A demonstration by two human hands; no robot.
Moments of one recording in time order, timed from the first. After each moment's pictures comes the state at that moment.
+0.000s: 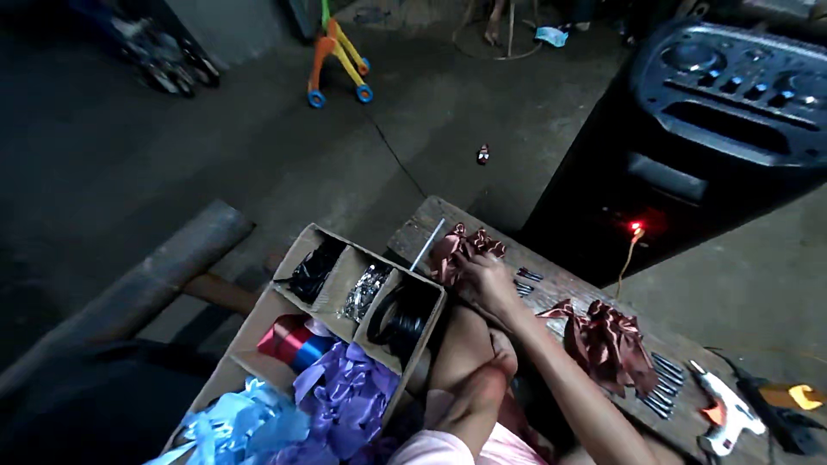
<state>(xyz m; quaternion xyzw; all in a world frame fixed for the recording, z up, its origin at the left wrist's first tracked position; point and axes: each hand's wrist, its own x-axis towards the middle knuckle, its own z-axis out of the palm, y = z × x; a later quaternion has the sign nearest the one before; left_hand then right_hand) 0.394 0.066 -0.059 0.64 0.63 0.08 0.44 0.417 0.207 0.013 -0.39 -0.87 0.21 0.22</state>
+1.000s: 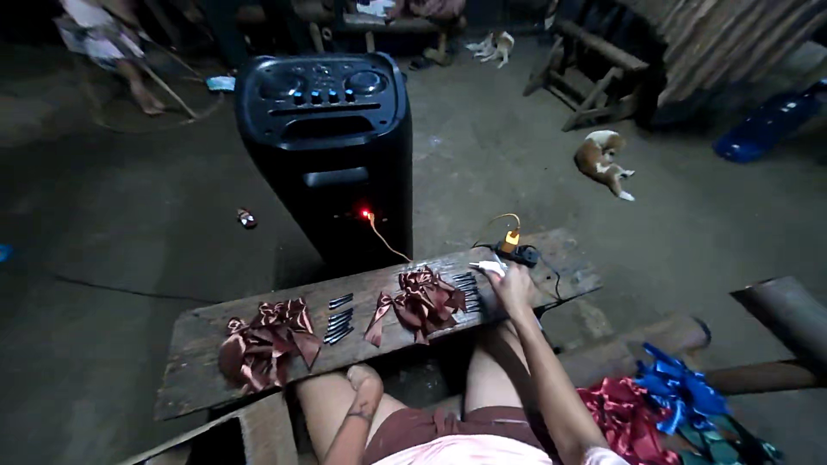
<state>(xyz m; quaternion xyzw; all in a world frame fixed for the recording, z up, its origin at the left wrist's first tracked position) 0.436 0.135 -0.131 0.66 0.65 -0.29 0.24 0.732 0.069 -0.007 -0.93 -0.28 0.13 0.21</state>
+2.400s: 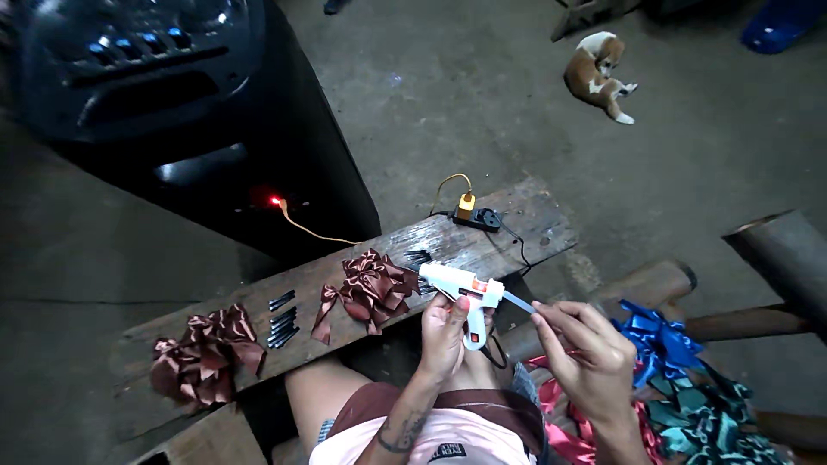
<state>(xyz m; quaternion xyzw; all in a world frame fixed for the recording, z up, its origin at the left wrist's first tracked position) 0.619 0.019 0.030 0.34 0.22 0.35 0.85 0.722 -0.116 0.067 -0.76 -0.47 -0.12 0.43</state>
